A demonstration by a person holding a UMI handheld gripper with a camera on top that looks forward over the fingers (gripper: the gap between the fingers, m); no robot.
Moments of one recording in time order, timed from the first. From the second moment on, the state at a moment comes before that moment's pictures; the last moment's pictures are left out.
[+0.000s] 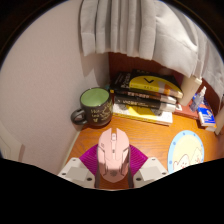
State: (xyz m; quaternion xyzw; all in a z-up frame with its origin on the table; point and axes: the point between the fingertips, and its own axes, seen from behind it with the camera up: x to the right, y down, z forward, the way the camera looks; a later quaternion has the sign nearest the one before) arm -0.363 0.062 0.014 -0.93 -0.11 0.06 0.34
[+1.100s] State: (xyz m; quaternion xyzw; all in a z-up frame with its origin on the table) arm -0.084 0.072 -0.014 -0.94 -0.04 0.03 0.34
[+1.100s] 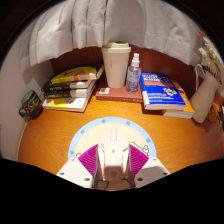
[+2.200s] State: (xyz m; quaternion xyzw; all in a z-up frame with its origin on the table) arm -0.093 -0.120 0.219 -0.88 0.00 -0.01 0.47
